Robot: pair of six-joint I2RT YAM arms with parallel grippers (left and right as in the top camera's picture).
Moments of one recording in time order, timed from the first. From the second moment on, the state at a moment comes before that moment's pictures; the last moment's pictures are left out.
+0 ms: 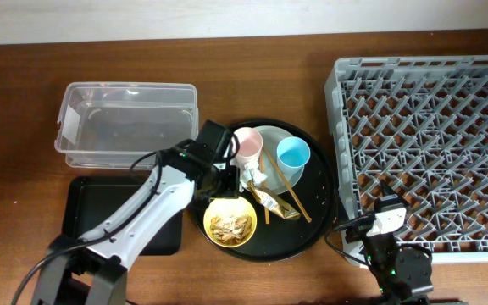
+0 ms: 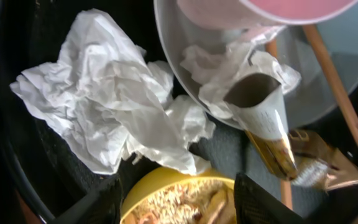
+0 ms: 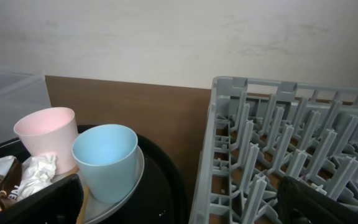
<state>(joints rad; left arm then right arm) -0.51 1.63 1.09 -0.72 0.11 -0.42 0.16 0.01 0.01 -0.07 -0.02 -0.01</state>
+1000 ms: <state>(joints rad) -0.55 1.75 1.07 -0.66 -0.04 -0.52 0.16 0.01 0.01 -0.07 -0.02 -0.01</state>
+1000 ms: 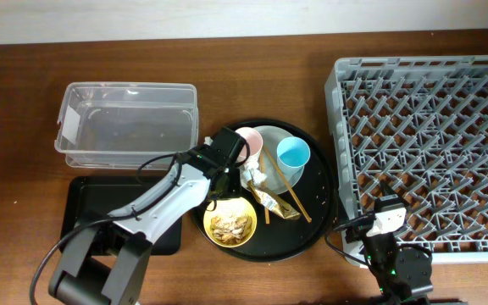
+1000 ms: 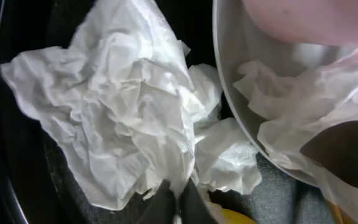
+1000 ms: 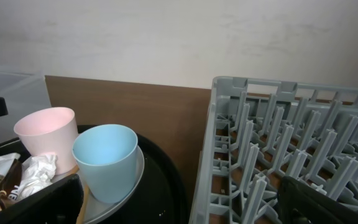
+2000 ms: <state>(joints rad) -0.21 1.63 1.39 -0.76 -0.29 -0.45 0.16 0.01 0.01 -0.07 -0.02 -0.01</state>
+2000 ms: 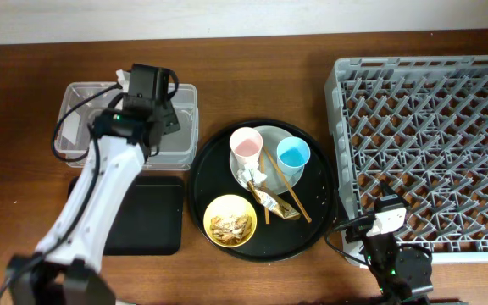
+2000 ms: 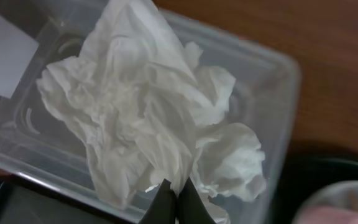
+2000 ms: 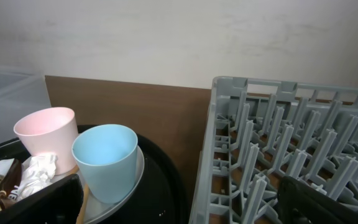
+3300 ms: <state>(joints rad) -0.51 1.53 1.34 -0.97 0.25 -0.36 0.16 0.01 0.01 -0.07 -0.02 -0.01</state>
